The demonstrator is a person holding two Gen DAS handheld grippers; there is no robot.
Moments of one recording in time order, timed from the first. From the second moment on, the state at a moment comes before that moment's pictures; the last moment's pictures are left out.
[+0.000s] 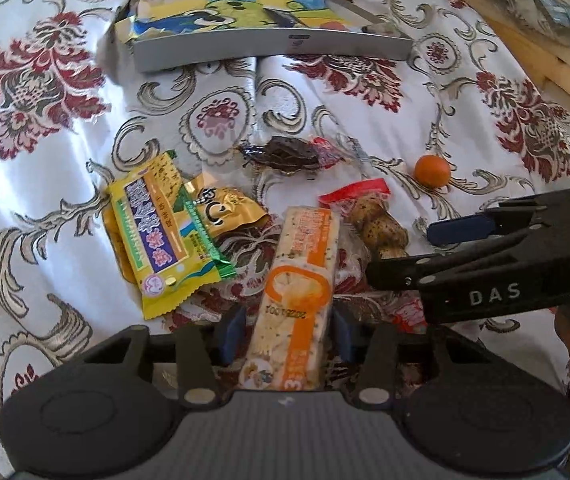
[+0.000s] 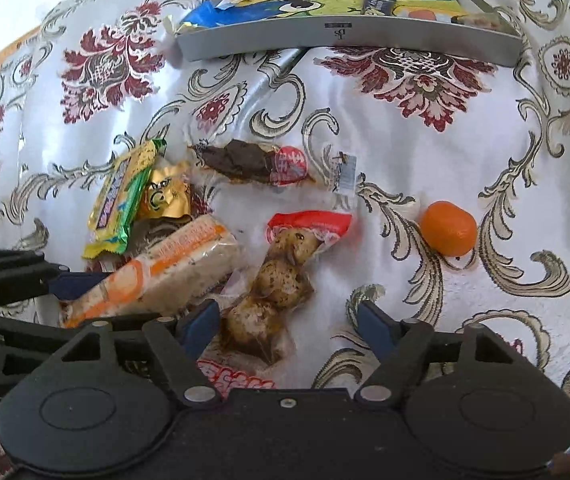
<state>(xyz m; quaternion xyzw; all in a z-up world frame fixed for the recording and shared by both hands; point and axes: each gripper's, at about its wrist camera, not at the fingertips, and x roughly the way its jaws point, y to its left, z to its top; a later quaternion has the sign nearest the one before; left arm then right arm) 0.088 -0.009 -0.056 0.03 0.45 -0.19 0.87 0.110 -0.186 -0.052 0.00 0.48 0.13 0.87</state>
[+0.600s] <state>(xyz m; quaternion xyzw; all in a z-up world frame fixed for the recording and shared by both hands) 0.082 -0.009 -0.049 0.04 0.45 -0.17 0.88 0.102 -0.175 -0.052 -0.06 0.46 0.14 0.87</state>
